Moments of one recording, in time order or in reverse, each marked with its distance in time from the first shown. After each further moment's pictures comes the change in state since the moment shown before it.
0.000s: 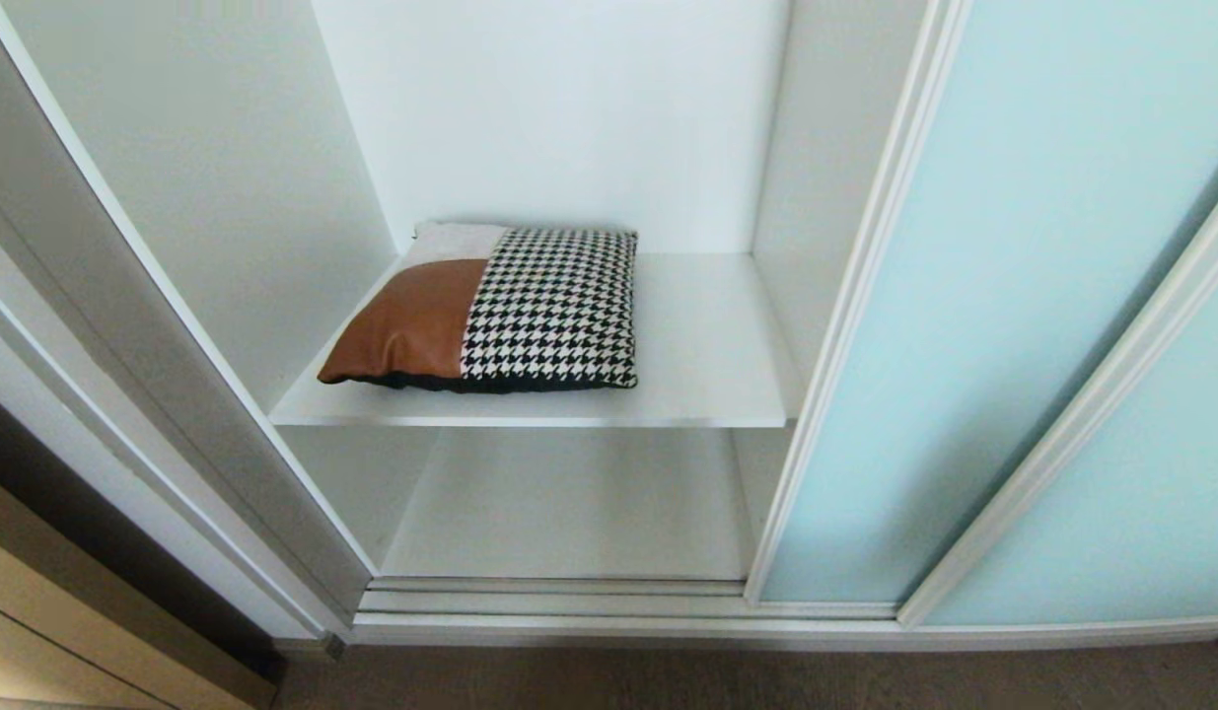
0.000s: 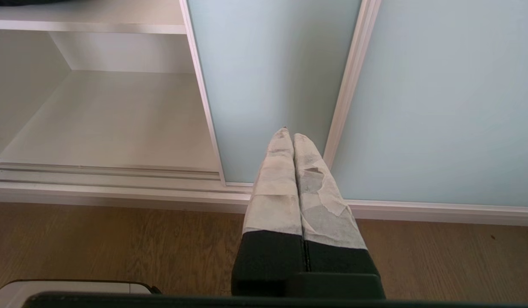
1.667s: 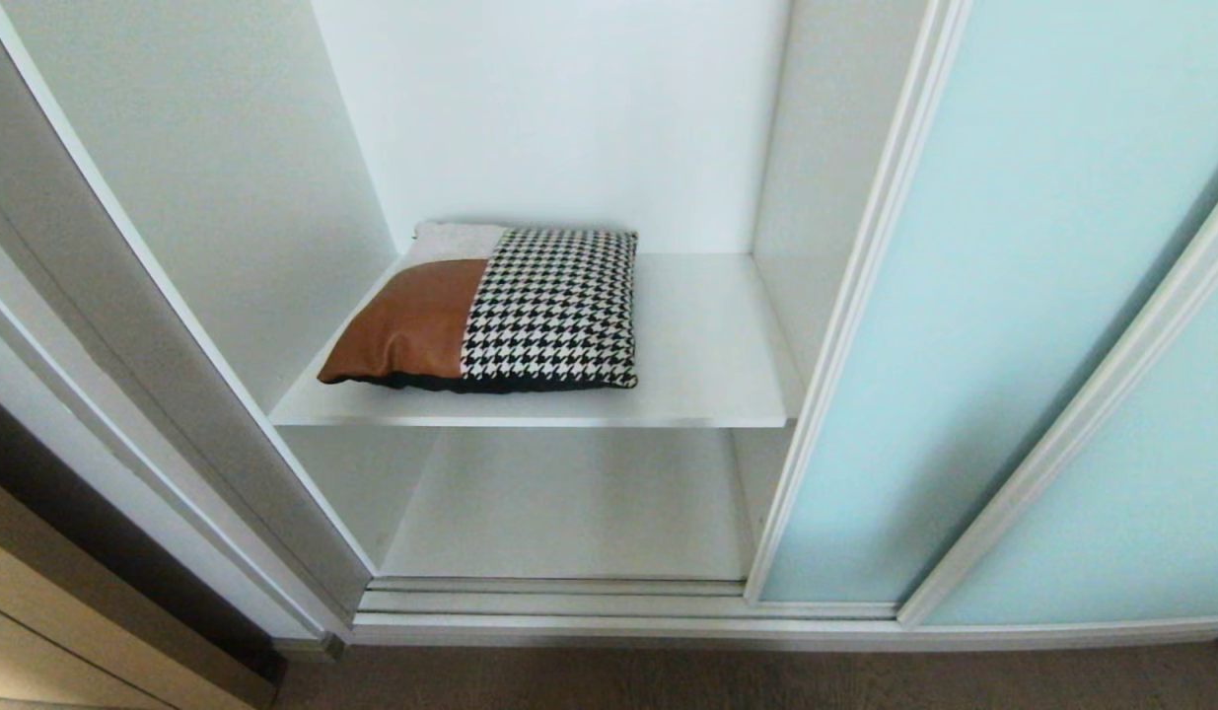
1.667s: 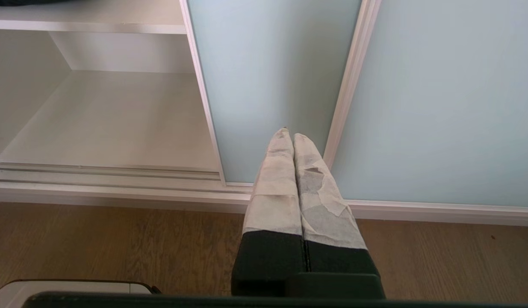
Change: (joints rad) left arm 0.000 0.000 0.000 0.000 0.000 0.000; right arm 0.000 0.000 0.000 0.001 0.000 0.000
